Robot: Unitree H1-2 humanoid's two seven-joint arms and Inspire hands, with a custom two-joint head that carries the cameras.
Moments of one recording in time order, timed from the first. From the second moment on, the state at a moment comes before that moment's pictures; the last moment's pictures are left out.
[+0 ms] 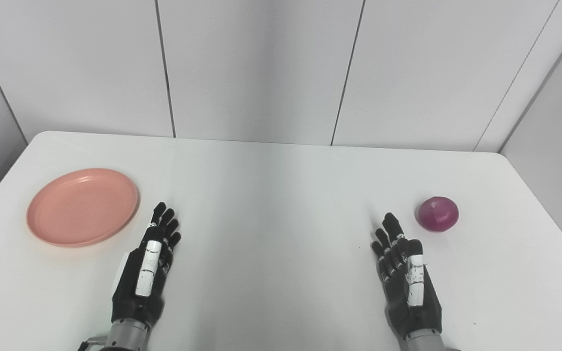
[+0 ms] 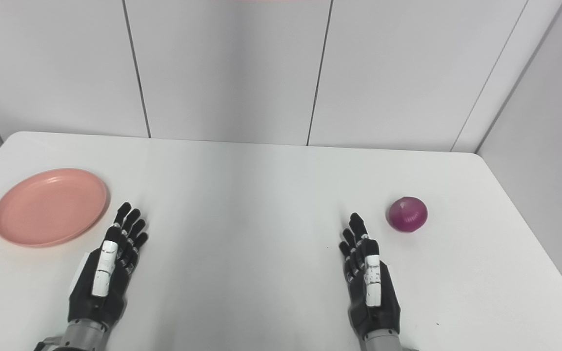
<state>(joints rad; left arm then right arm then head) 0.09 0.00 0.02 -0.11 -0.24 0.01 -0.07 0.07 -0.01 -0.04 -0.10 0.29 0.05 0.10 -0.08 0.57</state>
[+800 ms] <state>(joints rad) 0.07 -0.02 -0.07 -0.08 -0.16 -0.06 0.01 -0.01 -0.11 -0.11 0.01 0.35 0.01 0.19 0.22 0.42</state>
